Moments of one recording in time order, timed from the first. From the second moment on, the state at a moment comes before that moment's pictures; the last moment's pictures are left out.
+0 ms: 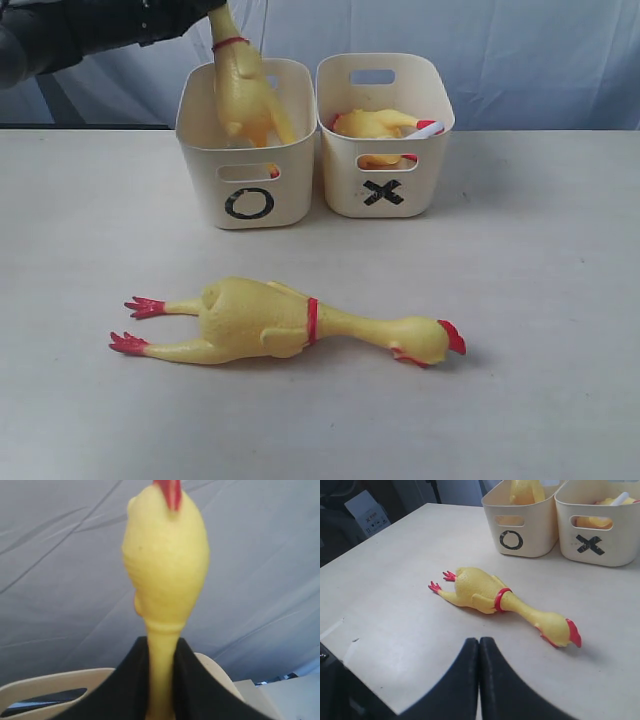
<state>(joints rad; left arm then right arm) -0.06 2.44 -2.14 -1.72 0.66 1.07 0.34 0.04 -0.46 0.52 0.94 -0.23</state>
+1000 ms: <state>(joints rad) -0.06 2.45 -2.14 -1.58 0.58 0.83 0.34 0.04 -0.45 0.53 0.94 -0.23</state>
